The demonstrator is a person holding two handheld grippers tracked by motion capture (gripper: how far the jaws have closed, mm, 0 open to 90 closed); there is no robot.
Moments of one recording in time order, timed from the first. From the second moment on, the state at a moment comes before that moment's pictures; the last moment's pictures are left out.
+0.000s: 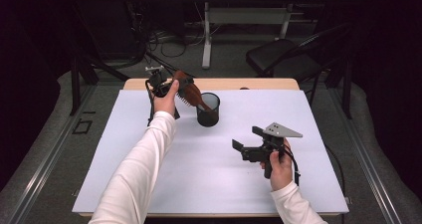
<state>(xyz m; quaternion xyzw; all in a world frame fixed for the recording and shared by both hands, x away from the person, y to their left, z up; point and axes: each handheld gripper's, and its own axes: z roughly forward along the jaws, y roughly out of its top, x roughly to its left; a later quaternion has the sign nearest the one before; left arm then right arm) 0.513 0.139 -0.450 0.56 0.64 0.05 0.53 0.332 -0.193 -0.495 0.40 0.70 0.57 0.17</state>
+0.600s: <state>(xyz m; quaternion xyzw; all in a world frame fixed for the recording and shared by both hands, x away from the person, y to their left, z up) 0.513 0.144 -0.445 0.57 0.63 0.05 0.53 0.333 -0.193 -0.496 0.40 0.70 0.57 0.17</state>
